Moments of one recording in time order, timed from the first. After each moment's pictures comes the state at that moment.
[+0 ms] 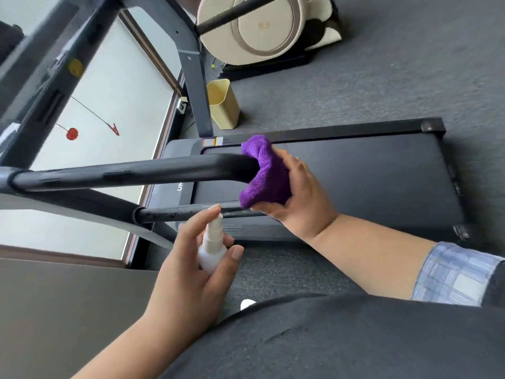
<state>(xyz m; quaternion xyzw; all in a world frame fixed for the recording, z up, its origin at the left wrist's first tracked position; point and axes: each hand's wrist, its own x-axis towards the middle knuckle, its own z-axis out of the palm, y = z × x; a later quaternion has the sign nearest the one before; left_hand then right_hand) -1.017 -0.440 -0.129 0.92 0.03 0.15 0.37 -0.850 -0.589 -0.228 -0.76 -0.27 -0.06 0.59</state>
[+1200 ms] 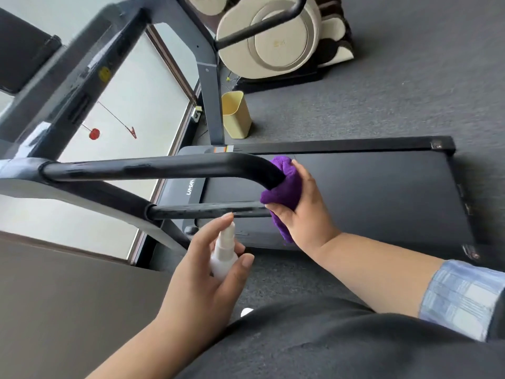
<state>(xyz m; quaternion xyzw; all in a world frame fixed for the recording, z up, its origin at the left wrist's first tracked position) -1.037 -0.459 -0.132 0.91 0.04 0.17 0.37 -0.877 -0.594 -0.226 -0.76 -0.18 0.01 0.63</state>
